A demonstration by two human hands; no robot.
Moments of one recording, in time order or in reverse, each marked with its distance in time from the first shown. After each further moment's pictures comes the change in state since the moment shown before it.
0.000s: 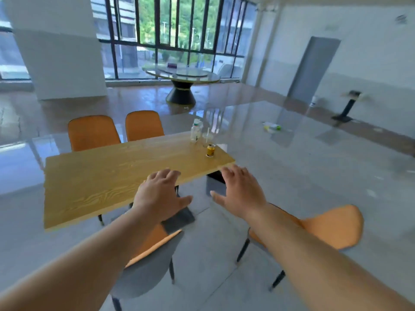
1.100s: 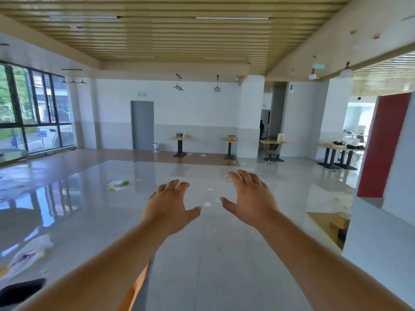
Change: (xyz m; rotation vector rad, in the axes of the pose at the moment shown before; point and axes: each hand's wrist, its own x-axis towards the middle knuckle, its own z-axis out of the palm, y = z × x) left_hand -0.076 0.832 0.049 -0.163 0.082 0.805; right_hand -0.510 0.593 -0.312 -0.318 0.305 0.772
